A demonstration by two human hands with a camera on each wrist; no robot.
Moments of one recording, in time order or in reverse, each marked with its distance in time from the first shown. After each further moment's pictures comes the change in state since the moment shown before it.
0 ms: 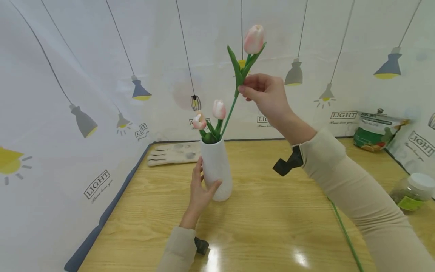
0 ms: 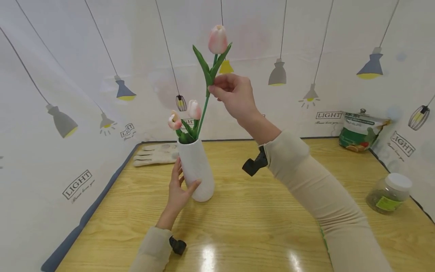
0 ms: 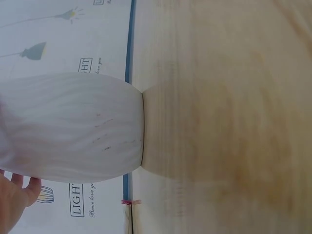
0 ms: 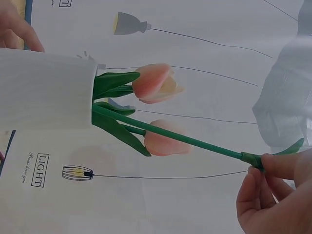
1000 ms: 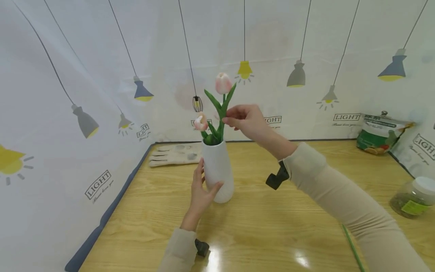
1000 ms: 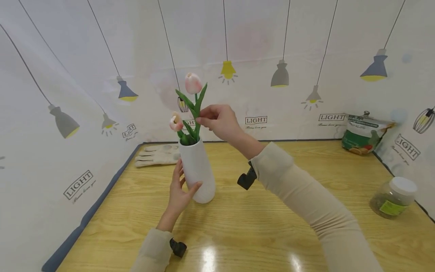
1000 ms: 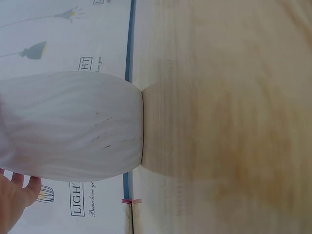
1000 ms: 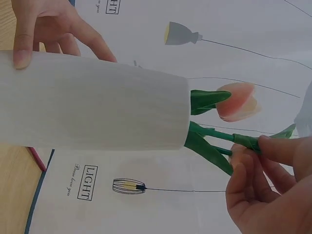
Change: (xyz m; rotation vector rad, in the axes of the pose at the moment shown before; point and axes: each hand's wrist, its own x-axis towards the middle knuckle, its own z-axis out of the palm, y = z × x) left_hand 0.000 0.001 -0.001 0.020 -0.017 -0.028; right_hand -0.012 0.053 0.030 -0.220 -0.249 0.089
